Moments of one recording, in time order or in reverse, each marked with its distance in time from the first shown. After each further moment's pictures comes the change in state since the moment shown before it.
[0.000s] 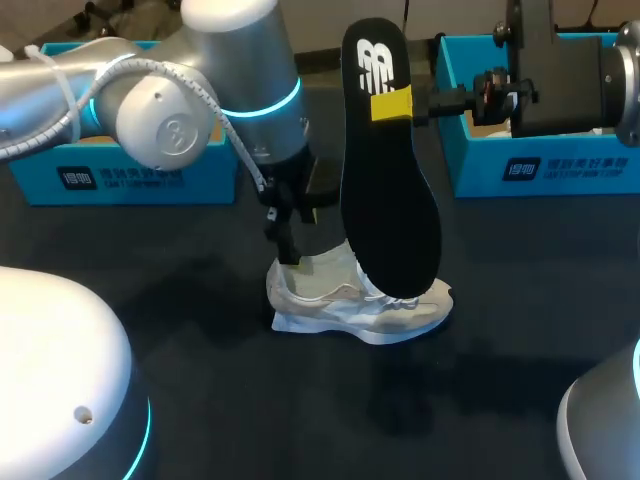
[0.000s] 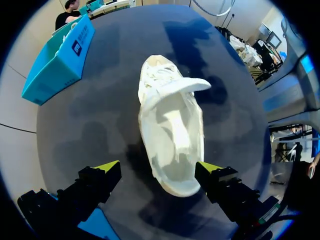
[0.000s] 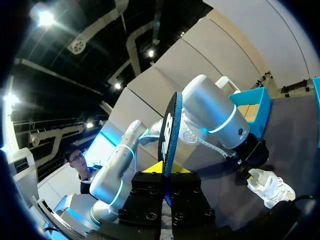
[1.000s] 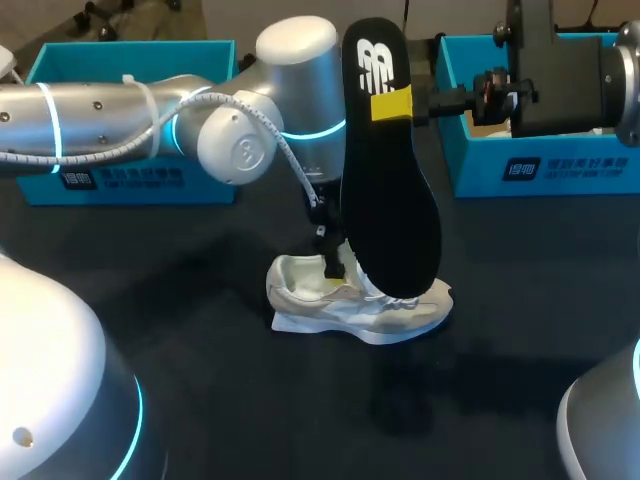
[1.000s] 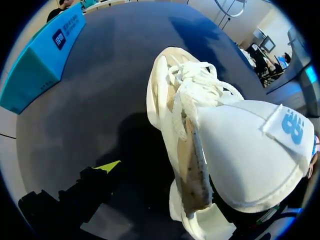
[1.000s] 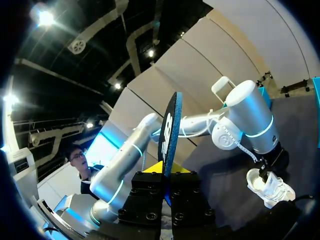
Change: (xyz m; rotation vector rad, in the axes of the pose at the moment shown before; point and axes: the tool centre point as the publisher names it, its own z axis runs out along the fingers) left arm -0.031 -0.040 0.088 0.031 0.116 0.007; right arm 0.000 0.000 0.000 0.000 0.000 0.000
